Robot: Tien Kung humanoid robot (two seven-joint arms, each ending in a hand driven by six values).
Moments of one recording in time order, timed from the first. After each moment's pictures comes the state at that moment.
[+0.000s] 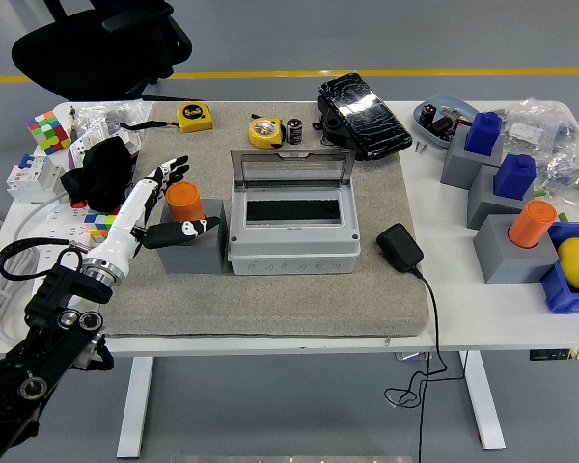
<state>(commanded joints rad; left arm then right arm) -0.26 0.15 -1.13 -1.16 1.39 0.18 -0.22 0.12 -0.39 0.28 0.33 0.11 -0.07 -0.03</state>
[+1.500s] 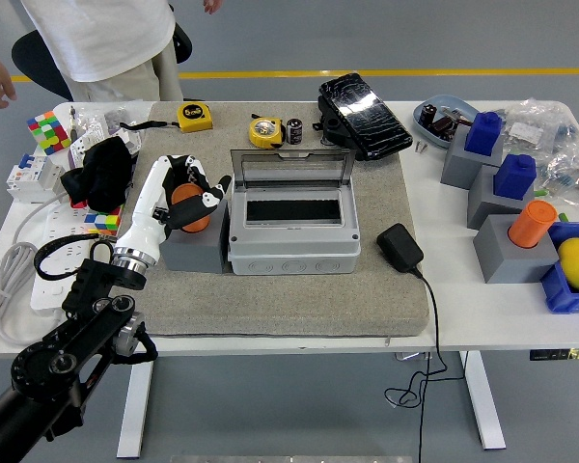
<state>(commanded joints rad) -0.34 0.08 -1.06 -1.09 1.16 0.25 -0.38 0.12 -0.39 0.27 0.33 0.12 -0.09 -0.01</state>
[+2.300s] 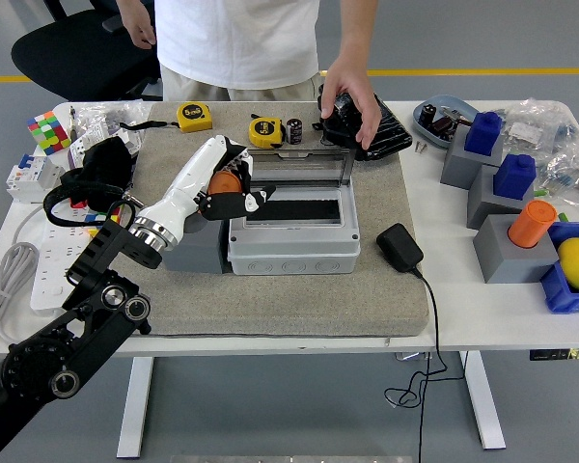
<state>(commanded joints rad) -0.40 0.15 -0.97 -1.41 1.70 0.19 0.05 0.12 -0.39 0.27 0.33 0.11 -0.10 0.01</state>
